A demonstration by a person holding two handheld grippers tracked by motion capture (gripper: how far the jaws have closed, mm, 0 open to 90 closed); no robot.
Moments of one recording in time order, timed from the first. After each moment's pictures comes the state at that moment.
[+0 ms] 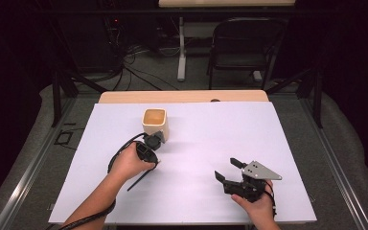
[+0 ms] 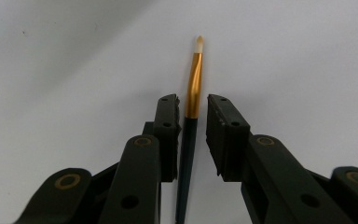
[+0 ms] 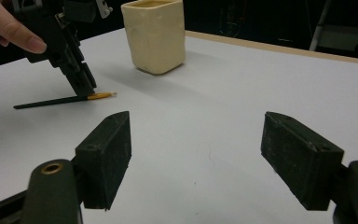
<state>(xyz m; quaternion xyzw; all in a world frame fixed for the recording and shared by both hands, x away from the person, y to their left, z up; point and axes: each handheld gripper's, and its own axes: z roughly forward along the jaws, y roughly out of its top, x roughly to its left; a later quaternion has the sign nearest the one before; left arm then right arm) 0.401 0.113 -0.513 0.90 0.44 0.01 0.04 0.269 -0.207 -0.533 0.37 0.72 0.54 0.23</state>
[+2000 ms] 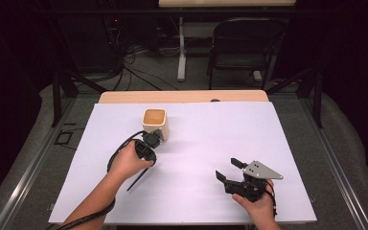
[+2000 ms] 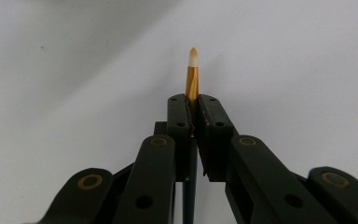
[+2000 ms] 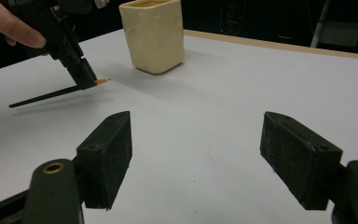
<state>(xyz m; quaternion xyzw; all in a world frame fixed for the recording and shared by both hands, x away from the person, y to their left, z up) 0.399 0.118 -0.499 0.90 0.43 0.02 0.06 0.270 -0.210 -0.535 0.38 0.71 0.55 0.23</state>
